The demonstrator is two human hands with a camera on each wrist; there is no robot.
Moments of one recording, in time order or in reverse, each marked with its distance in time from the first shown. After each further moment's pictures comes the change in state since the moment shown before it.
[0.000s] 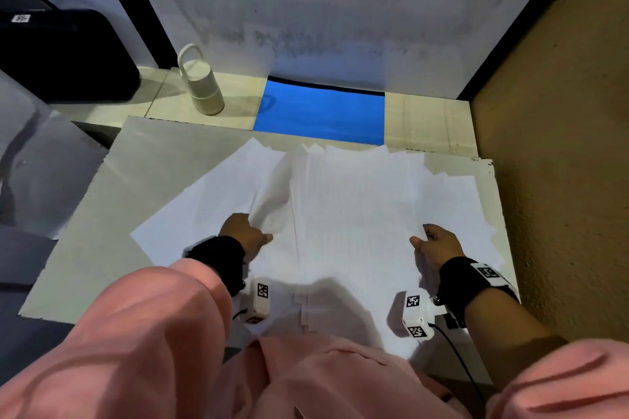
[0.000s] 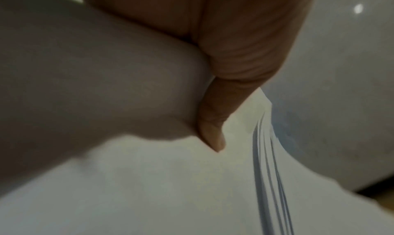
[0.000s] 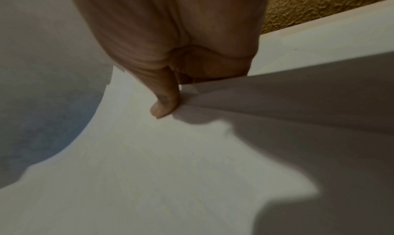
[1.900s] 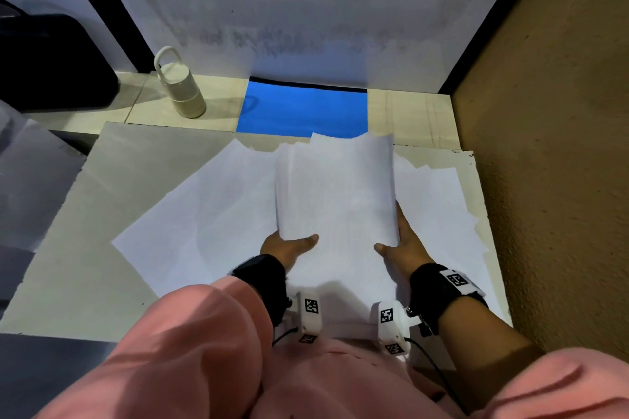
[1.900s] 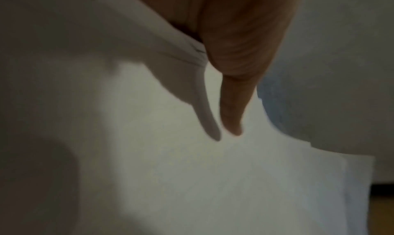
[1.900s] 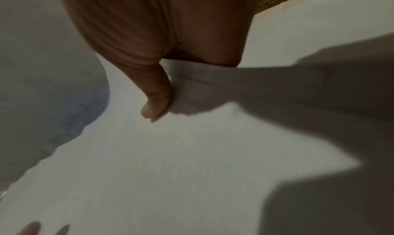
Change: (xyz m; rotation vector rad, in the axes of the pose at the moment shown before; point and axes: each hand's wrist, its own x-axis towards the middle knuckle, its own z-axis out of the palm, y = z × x) left_hand -0.025 0.029 0.089 -0.638 -0.197 -0.094; right_hand -0.019 0.014 0.017 0.068 -0.273 -0.292
